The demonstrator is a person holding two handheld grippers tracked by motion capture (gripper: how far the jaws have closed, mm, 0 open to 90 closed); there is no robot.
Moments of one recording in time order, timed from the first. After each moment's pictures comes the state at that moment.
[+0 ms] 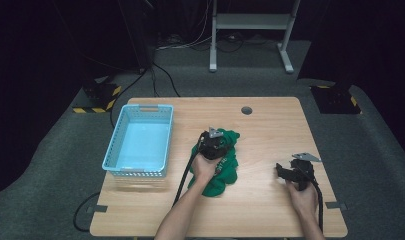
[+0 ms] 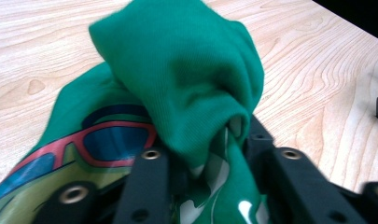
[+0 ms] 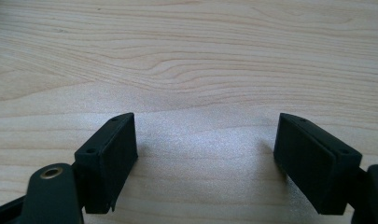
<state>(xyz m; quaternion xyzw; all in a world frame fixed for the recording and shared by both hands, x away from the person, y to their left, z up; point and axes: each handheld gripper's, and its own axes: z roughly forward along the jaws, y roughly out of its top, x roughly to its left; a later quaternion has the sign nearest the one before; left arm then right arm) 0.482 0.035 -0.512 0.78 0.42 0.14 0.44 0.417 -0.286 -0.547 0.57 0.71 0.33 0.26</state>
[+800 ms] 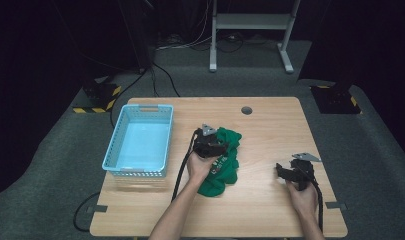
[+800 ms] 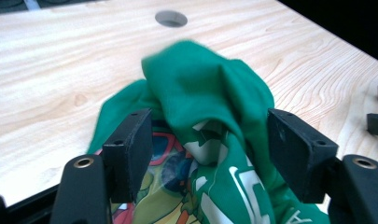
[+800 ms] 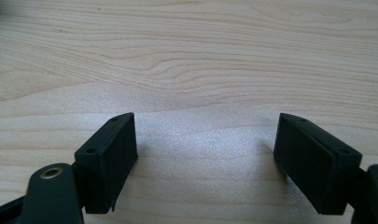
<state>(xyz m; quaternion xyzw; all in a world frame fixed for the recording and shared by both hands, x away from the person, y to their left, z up) 0.468 0.056 -0.481 0.76 0.43 0.17 0.45 0.418 -0.286 -0.547 0.57 0.71 0.33 0.26</state>
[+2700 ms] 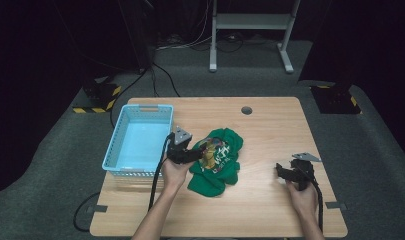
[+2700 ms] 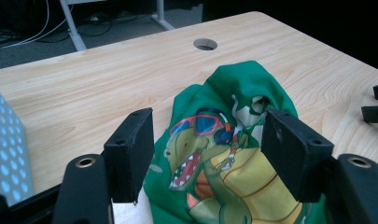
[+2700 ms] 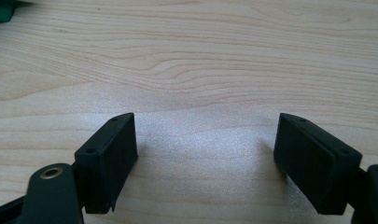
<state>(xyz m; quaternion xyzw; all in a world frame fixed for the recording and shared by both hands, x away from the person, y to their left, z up) 0.417 0.125 -0.452 0.74 0.42 0.23 0.46 0.418 -0.286 -0.547 0.57 0.71 0.33 0.26</state>
